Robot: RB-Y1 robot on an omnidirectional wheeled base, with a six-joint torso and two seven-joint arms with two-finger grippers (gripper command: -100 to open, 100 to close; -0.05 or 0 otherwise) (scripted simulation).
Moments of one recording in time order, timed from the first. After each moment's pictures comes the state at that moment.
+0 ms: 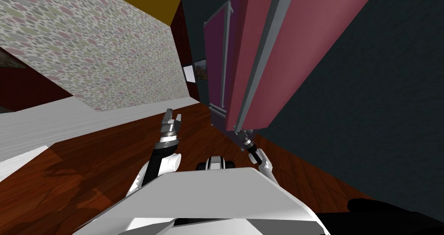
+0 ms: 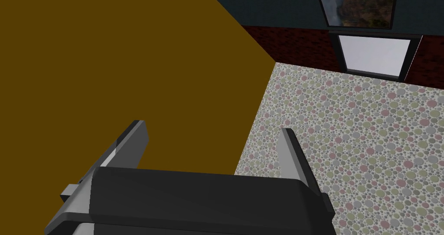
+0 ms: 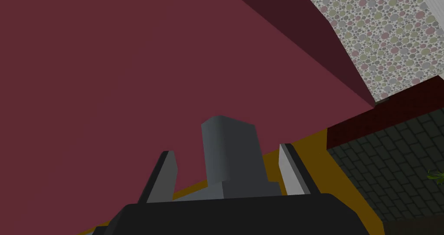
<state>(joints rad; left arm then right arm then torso) 0.45 -0.03 0.00 -2.29 -0.12 -0.37 0.03 0.10 -0.24 -0.13 -1.29 0.64 -1.01 1.52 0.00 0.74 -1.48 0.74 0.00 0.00</state>
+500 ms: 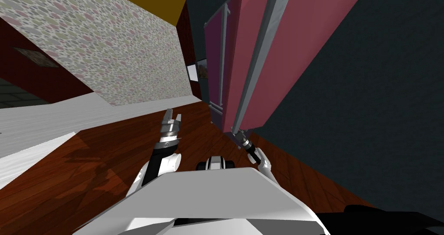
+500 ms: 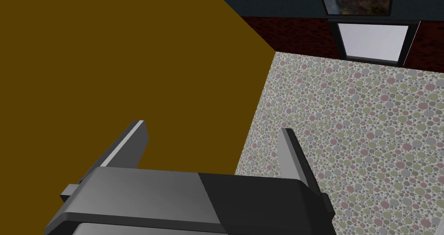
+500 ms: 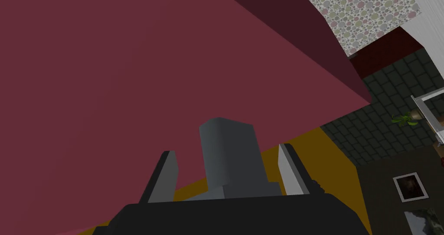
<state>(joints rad) 0.45 -0.03 0.00 -2.29 -0.12 -0.37 0.03 0.10 -0.27 -0.06 -1.31 0.66 -1.07 1.48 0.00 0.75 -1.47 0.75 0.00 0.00</state>
